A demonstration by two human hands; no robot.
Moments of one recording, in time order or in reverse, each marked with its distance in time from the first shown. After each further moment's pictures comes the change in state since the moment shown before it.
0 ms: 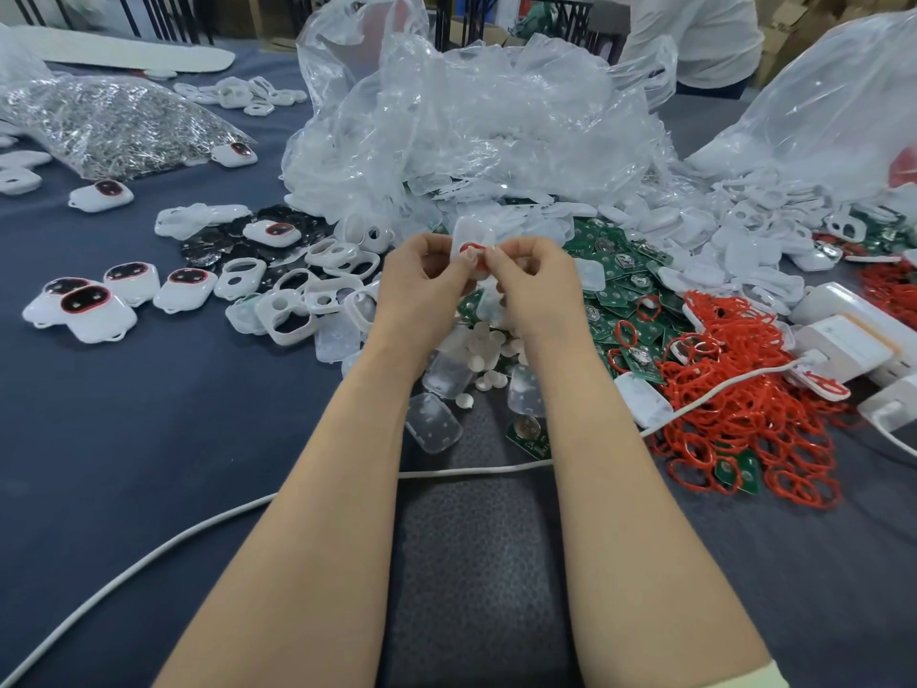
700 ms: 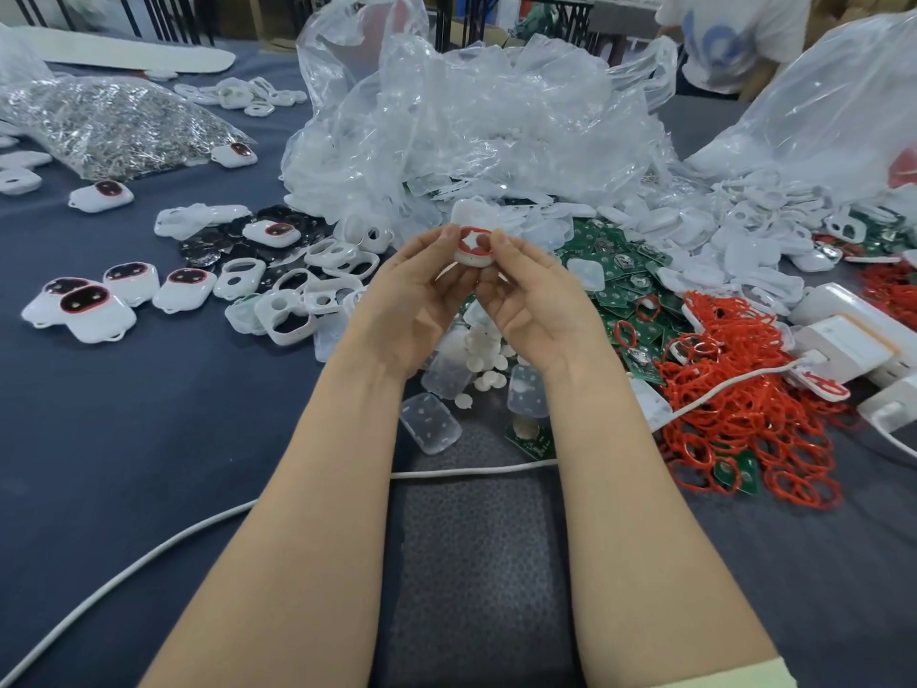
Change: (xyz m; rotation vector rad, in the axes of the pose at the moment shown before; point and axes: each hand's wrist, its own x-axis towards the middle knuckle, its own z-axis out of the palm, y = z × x) left_hand -0.001 0.010 -0.010 -0.727 -0.227 -0.249; right_hand 0.000 -0.004 -0.005 0.805 -0.296 0.326
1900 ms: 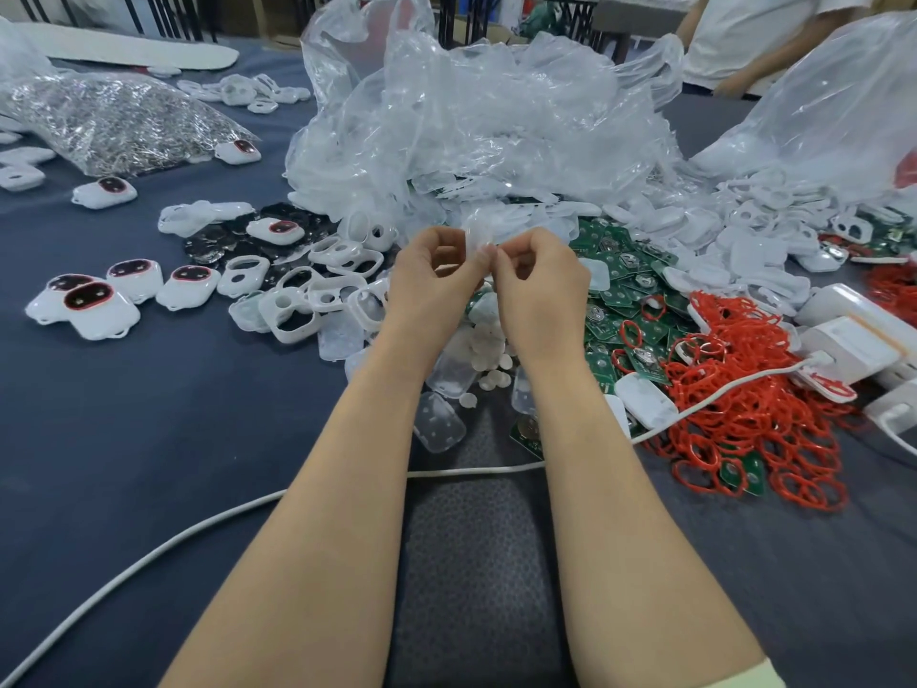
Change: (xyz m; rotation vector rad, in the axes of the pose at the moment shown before) left_hand 0.003 -0.014 0.005 0.755 0.224 0.243; right_hand -0.004 0.011 0.007 -1.087 0.388 -0.575
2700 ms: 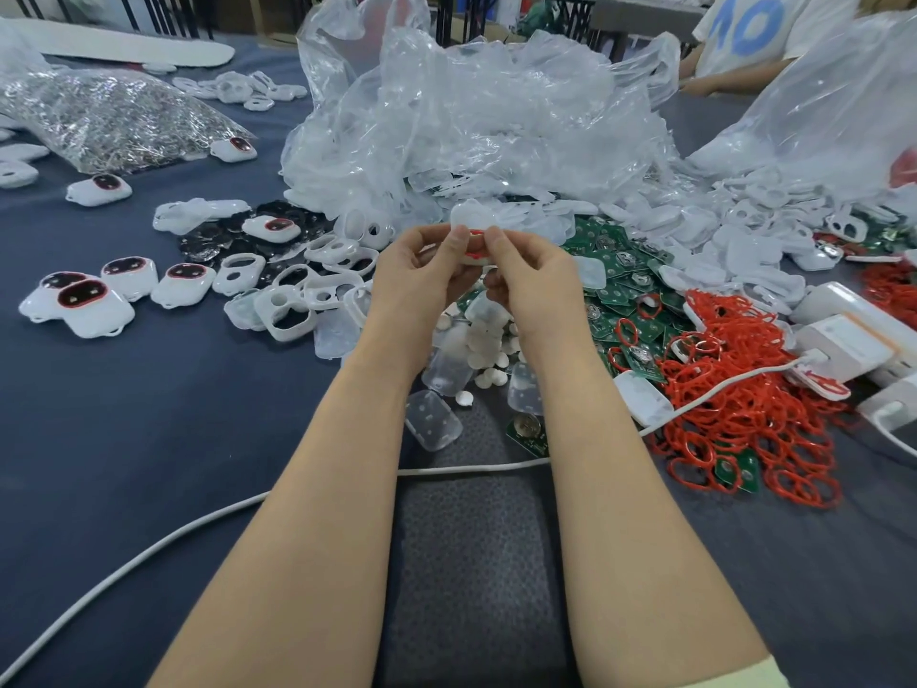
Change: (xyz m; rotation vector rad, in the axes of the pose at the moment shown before) left_hand 0.001 0.002 -0.003 -0.378 0.003 -0.076; right_hand 0.009 0.007 0.000 0.510 -0.177 0.254
